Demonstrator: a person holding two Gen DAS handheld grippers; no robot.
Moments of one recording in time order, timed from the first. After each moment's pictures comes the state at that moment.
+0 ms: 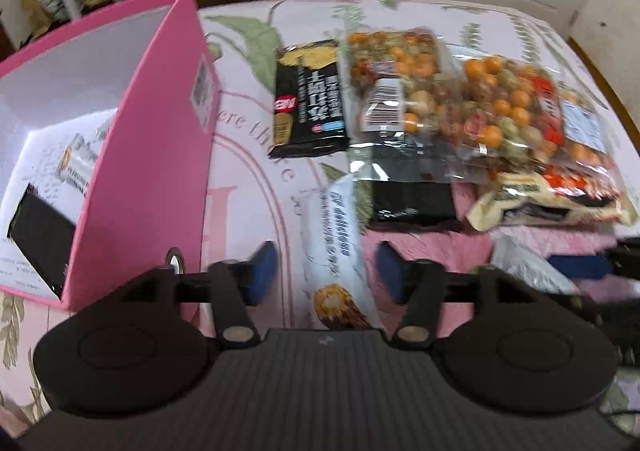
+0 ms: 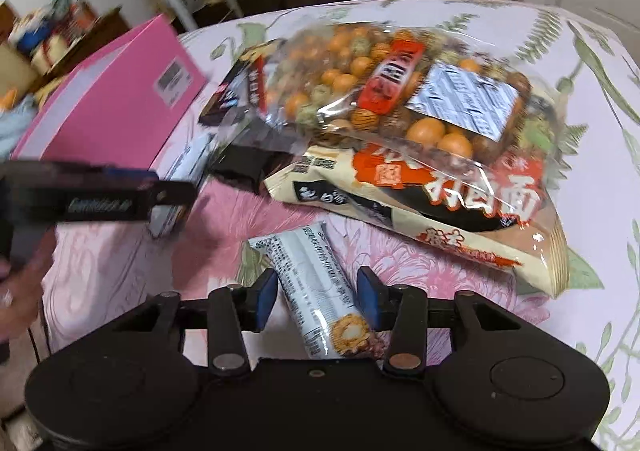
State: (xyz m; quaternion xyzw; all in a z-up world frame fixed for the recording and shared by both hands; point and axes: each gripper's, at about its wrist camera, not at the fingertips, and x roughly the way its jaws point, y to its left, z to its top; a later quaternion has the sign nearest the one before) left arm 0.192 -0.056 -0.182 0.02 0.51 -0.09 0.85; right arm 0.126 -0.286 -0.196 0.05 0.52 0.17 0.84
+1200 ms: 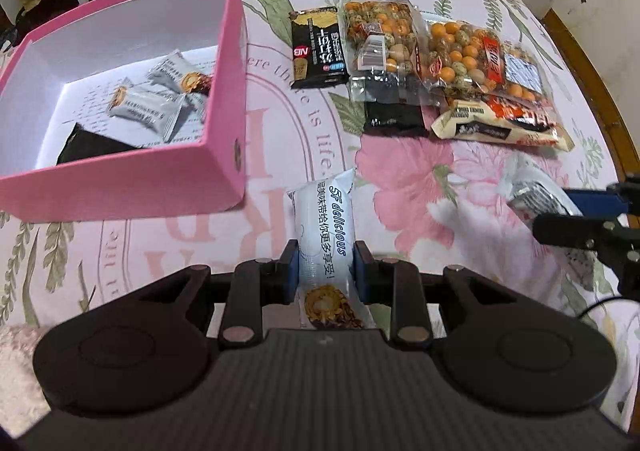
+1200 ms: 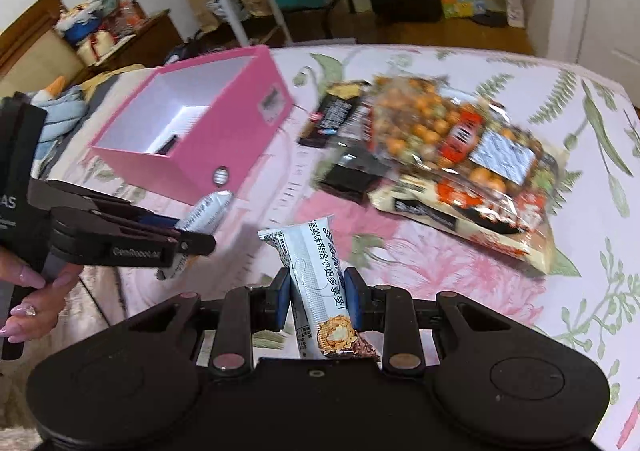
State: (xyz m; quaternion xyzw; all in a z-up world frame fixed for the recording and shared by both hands) left arm 0.115 -0.011 -0.118 0.01 0.56 -0.12 0.82; right arm 0.065 -0.247 -0.103 0.03 0.49 0.21 0.85
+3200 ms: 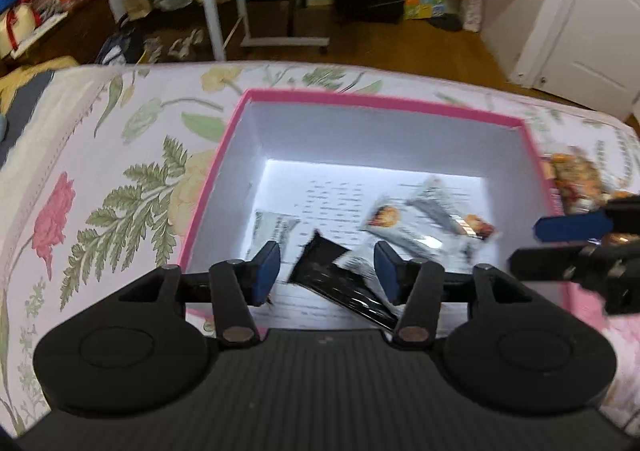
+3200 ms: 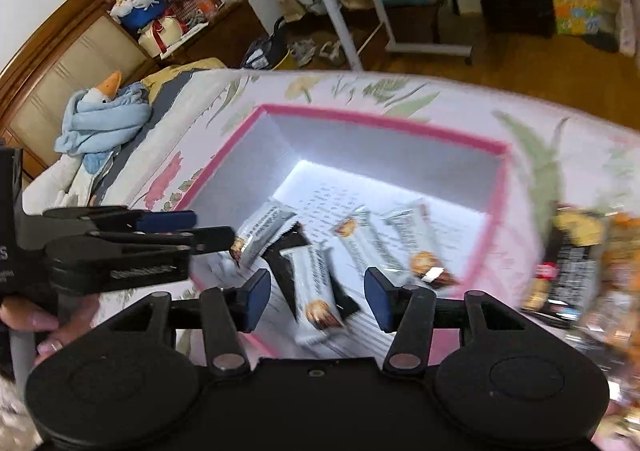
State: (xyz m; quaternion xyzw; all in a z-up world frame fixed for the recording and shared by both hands) left arm 0.199 0.202 -0.072 -0.02 0.47 0.00 0.88; right arm 0.210 -0.035 -0.084 0.04 0.49 0.31 0.81
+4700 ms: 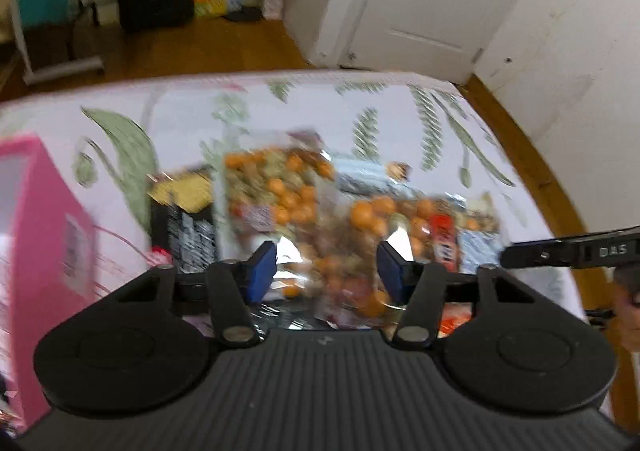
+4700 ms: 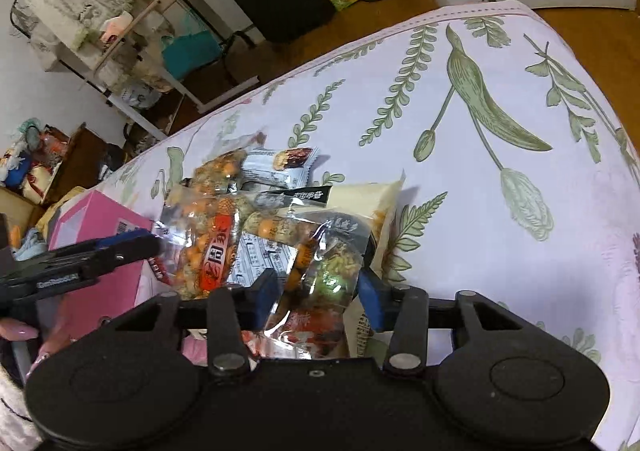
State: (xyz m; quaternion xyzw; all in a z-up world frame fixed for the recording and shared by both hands) left arm 0.269 -0.094 -0.146 -0.05 0.46 -0.26 0.85; right arm 0.185 -0.406 -0.168 0.21 0.49 0.11 0.84
